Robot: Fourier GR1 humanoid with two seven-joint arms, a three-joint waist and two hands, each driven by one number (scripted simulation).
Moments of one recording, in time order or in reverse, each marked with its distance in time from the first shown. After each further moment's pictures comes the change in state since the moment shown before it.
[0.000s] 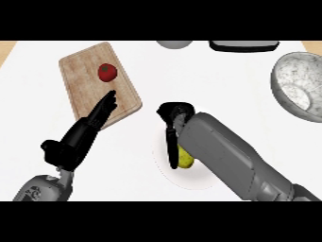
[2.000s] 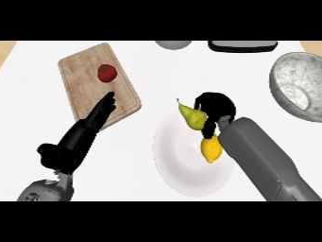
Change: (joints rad) left arm 0.050 -0.106 0.105 -0.047 -0.110 -0.110 0.042; right arm 0.199 -0.130 -0.186 0.024 0.543 -0.294 -0.413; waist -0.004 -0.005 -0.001
